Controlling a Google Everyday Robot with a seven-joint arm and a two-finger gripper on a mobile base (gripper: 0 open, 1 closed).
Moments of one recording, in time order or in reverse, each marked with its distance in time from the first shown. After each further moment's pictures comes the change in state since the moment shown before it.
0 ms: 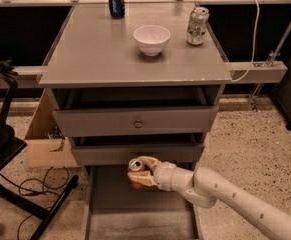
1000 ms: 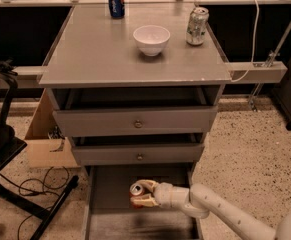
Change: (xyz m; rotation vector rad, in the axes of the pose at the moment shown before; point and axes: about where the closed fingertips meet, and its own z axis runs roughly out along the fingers) arm 0.157 0.016 0.022 -0.190 -0.006 -0.018
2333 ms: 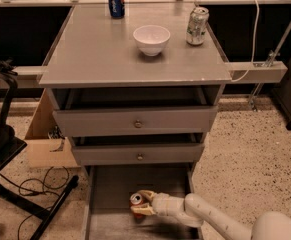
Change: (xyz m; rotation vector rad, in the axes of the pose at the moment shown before) arm 0.107 -0.004 0.022 0.031 0.075 0.061
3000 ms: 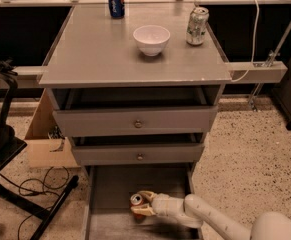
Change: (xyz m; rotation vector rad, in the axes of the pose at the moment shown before) arm 0.007 -0.002 0.002 0.012 0.010 0.002
